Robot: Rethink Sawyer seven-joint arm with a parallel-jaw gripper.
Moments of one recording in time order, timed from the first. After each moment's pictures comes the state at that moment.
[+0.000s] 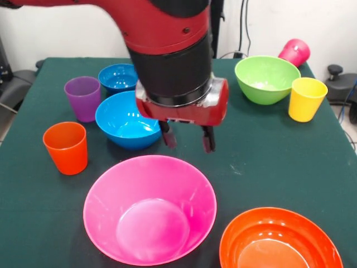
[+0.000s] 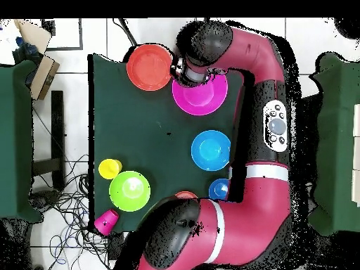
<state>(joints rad) -0.35 -0.31 0.32 0.71 -0.17 1.36 1.89</state>
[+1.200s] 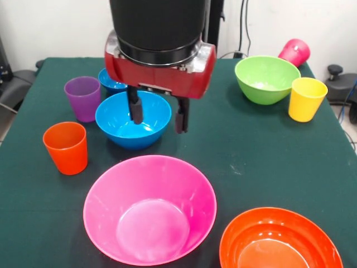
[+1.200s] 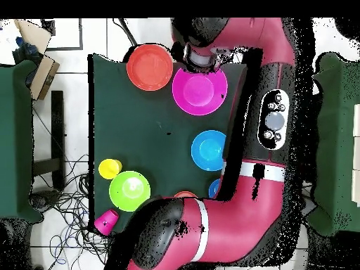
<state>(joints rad) -0.31 -0.30 0.32 0.46 -0.33 1.55 1.89</state>
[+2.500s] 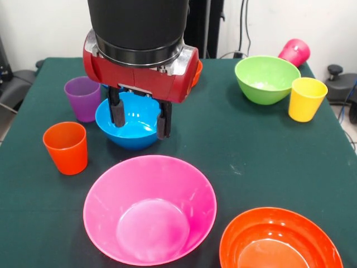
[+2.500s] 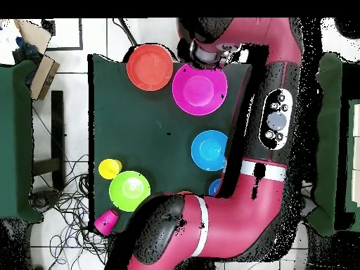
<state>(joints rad) -0.31 -0.27 0.32 0.39 -0.36 1.57 1.89</state>
